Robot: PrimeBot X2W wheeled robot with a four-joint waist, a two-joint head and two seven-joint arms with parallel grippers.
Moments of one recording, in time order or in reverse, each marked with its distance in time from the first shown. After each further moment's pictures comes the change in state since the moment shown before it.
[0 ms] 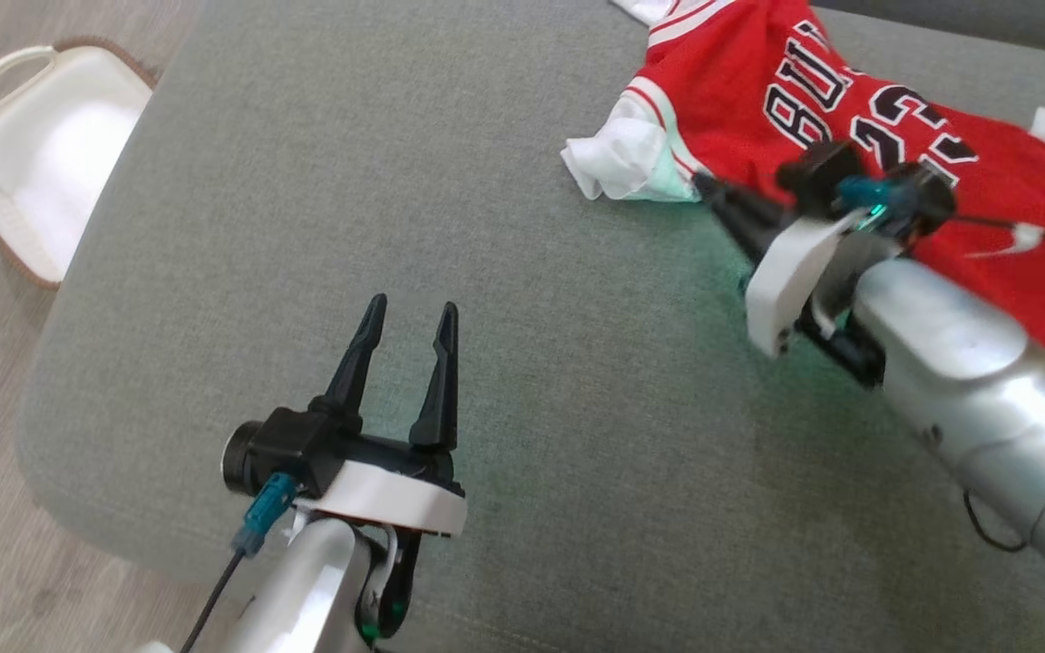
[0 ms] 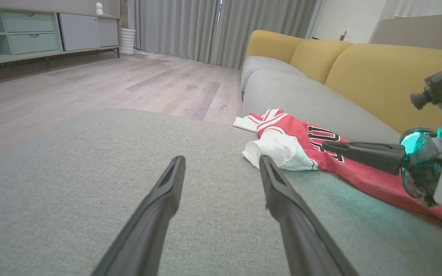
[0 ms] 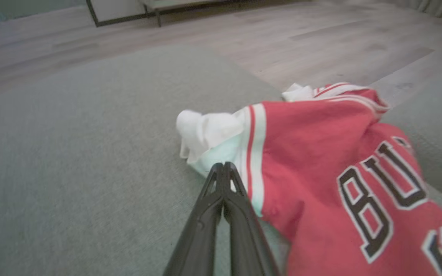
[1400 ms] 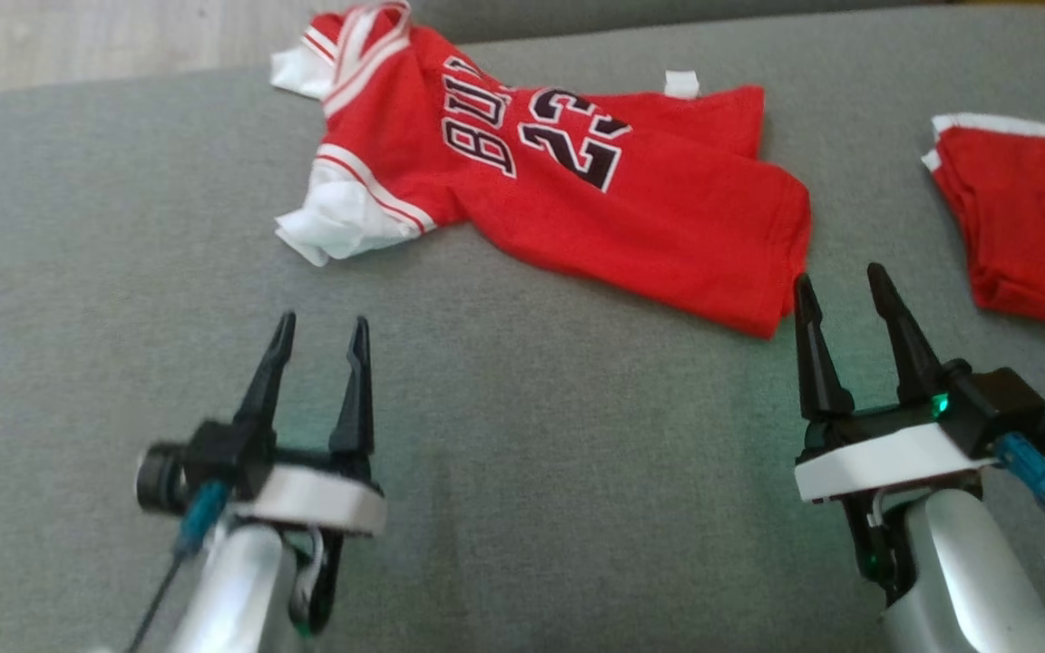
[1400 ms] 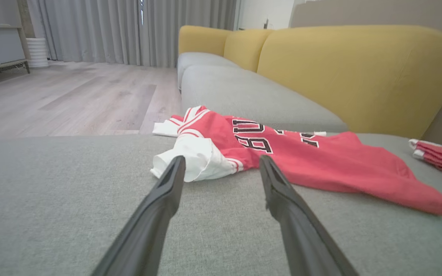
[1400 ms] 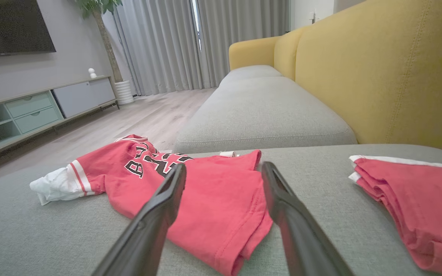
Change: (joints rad) left arm 0.042 0.011 0.201 0.056 0.156 -0.056 0.000; right arm 0.787 0.270 -1.069 -0.629 -0.601 0.000 -0.091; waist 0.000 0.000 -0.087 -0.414
